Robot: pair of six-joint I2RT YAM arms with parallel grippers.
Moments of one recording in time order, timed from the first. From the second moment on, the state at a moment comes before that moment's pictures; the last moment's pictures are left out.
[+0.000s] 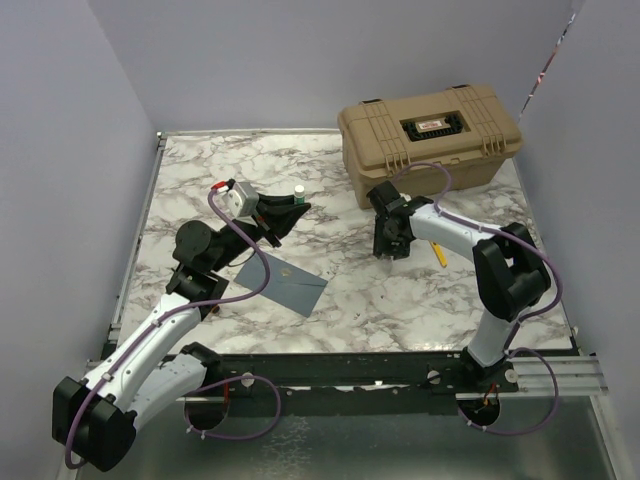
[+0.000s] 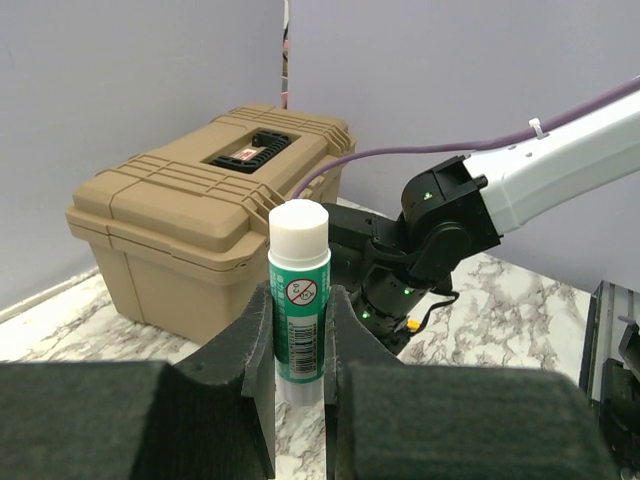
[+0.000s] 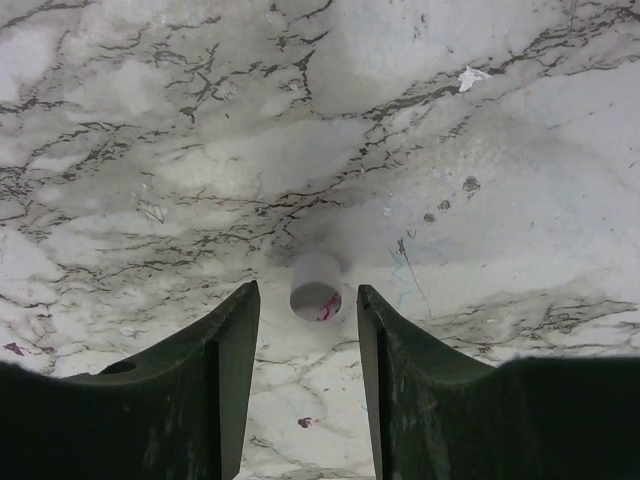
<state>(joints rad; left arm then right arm) -0.48 0.88 0.66 0.54 0.46 -0.21 0.55 1.79 1.19 -0.67 0.20 0.61</state>
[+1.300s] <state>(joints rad) -0.48 0.93 0.64 0.53 0.54 -0.13 0.55 1.39 1.45 -0.73 -0.20 0.47</state>
